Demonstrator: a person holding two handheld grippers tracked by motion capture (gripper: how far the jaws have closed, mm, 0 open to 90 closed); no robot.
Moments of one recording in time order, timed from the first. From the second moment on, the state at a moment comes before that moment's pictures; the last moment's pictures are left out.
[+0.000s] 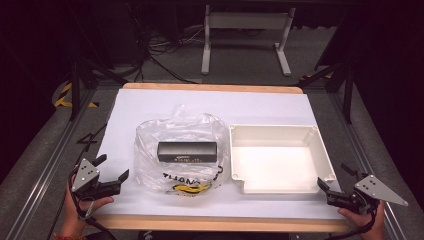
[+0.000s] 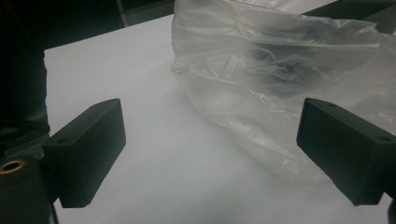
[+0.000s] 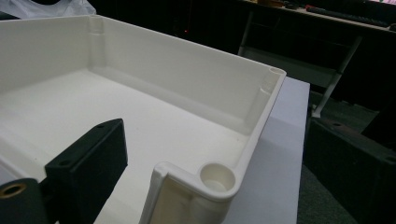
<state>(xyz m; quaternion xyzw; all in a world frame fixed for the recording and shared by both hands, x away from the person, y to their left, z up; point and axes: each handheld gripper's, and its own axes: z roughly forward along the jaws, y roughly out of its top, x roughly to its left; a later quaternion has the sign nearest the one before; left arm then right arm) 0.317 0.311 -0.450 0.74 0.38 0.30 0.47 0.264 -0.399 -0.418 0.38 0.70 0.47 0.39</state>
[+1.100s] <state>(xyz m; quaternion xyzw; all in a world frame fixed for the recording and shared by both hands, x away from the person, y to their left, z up) 0.311 0.308 -0.452 0.75 0.37 0.30 0.46 0.306 -0.333 -0.358 0.27 0.78 0.44 0.35</state>
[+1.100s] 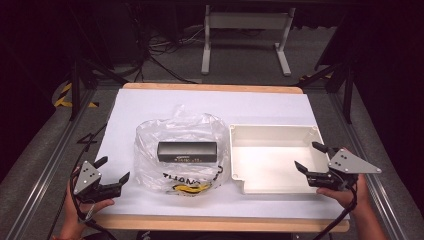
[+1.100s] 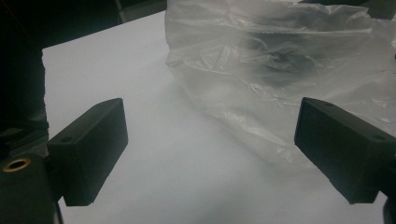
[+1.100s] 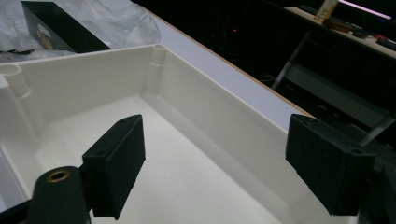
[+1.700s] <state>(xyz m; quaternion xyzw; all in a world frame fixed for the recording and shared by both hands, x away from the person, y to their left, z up) 0.311 0.307 -0.451 0.75 0.37 0.30 0.46 0.351 -0.274 -0.345 0.21 0.82 0.45 0.28</state>
